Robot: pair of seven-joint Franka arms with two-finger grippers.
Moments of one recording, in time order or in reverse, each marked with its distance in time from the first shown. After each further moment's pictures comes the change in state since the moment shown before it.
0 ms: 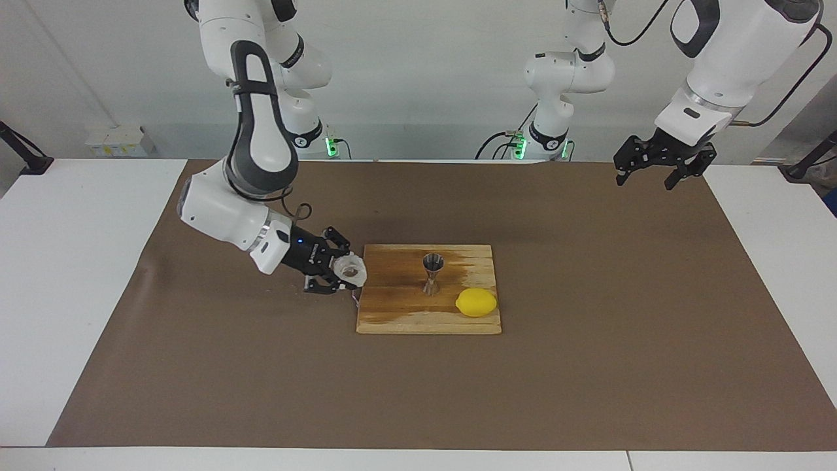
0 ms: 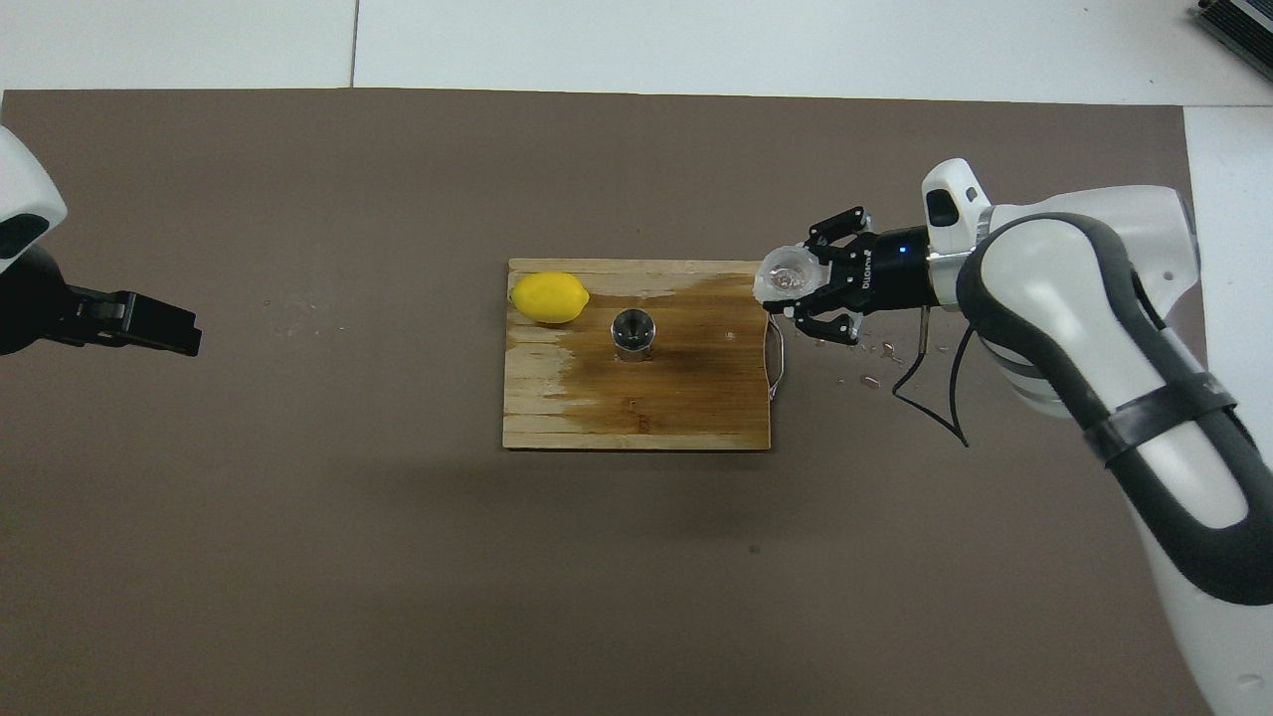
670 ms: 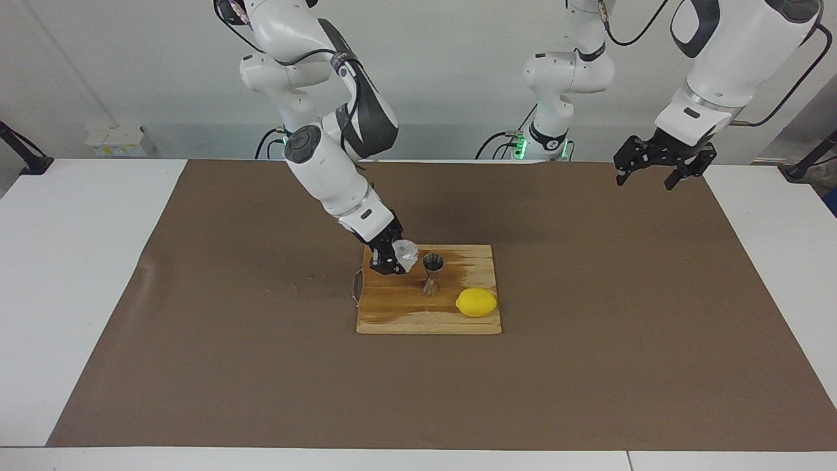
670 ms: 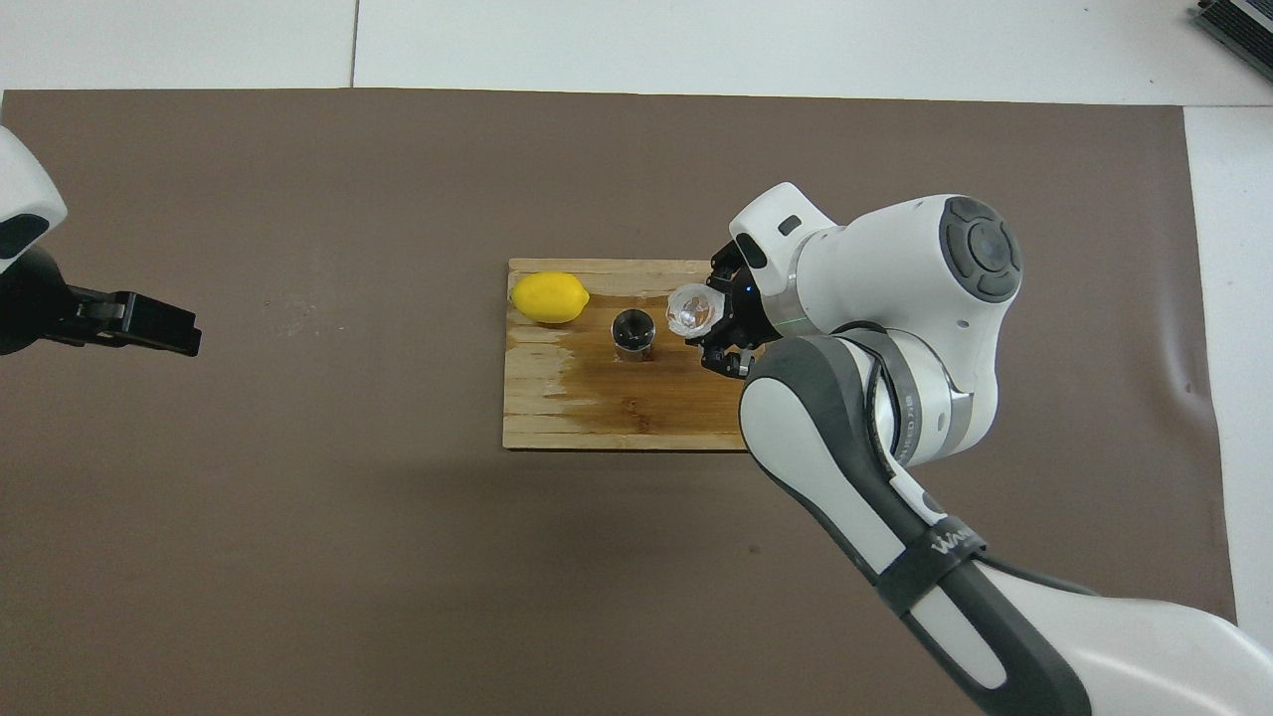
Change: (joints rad) left arm 0.000 0.000 0.000 0.000 0.000 0.000 0.000; right arm 0.219 -0.015 0.001 0.027 -0.540 0.118 0.373
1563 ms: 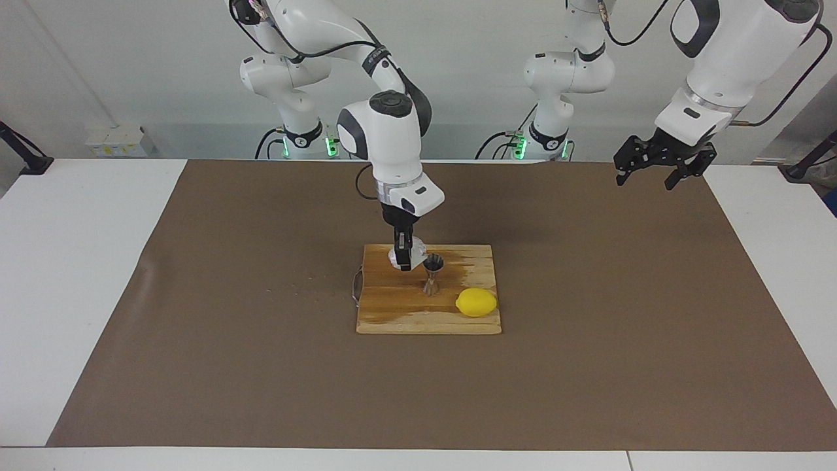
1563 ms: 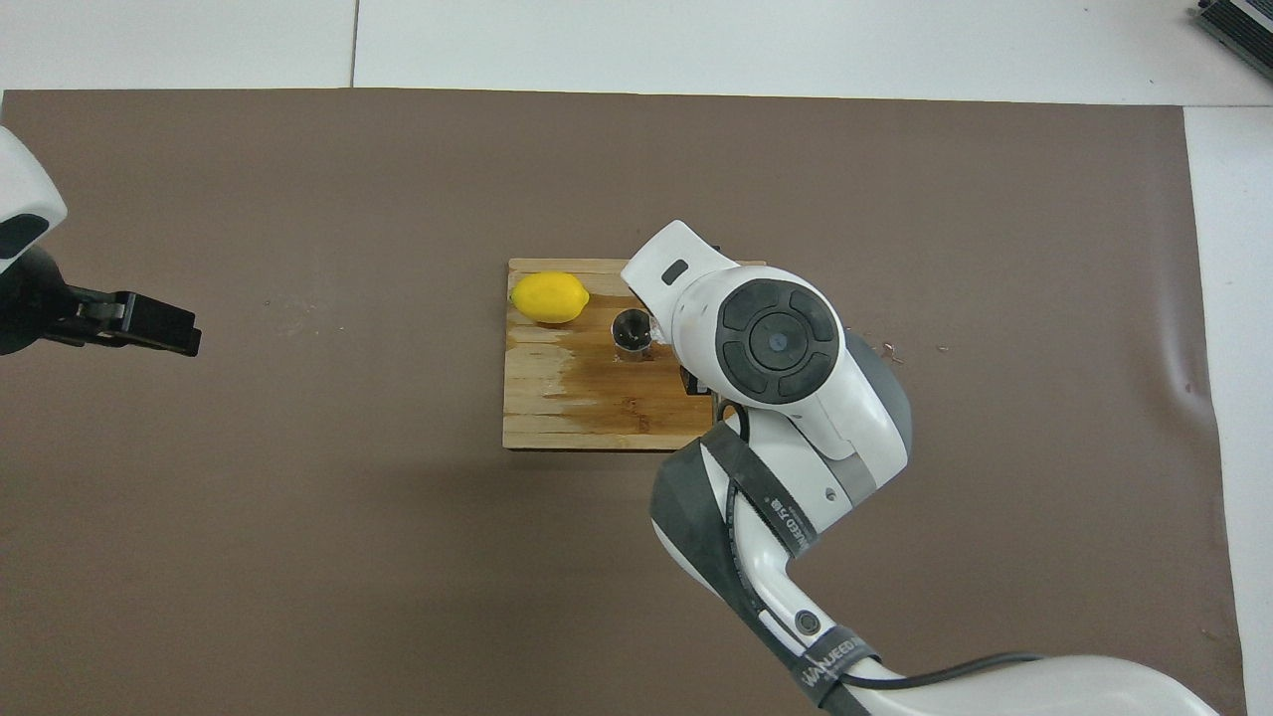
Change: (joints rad) left arm 0.000 0.000 0.000 0.000 0.001 0.000 0.000; right arm 0.132 -0.003 0.000 0.039 -0.570 -0.010 0.371
